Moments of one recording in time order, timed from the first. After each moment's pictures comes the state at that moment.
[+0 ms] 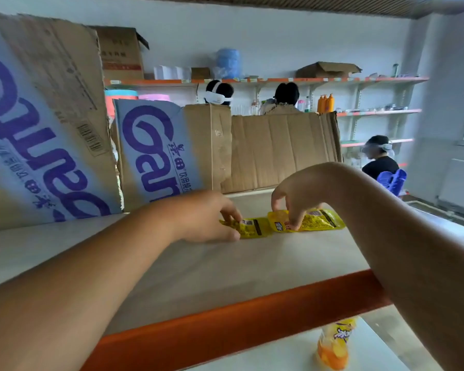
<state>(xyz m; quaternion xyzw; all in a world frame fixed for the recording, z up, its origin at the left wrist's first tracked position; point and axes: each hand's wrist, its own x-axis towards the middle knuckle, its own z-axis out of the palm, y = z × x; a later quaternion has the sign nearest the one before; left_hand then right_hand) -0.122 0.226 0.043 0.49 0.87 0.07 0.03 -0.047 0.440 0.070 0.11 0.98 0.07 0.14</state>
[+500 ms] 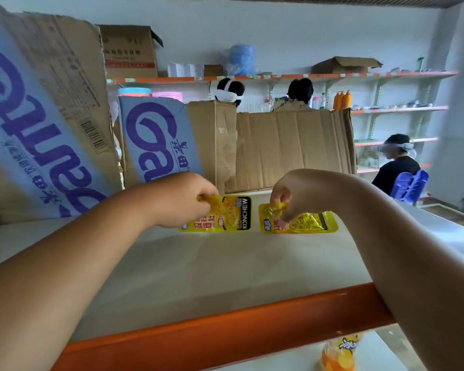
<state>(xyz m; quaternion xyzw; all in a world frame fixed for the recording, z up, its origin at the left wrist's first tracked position) -0.143 0.210 0.059 0.43 0.90 0.11 -0.02 -0.045 0.449 0.058 0.08 0.99 -0.07 0.00</state>
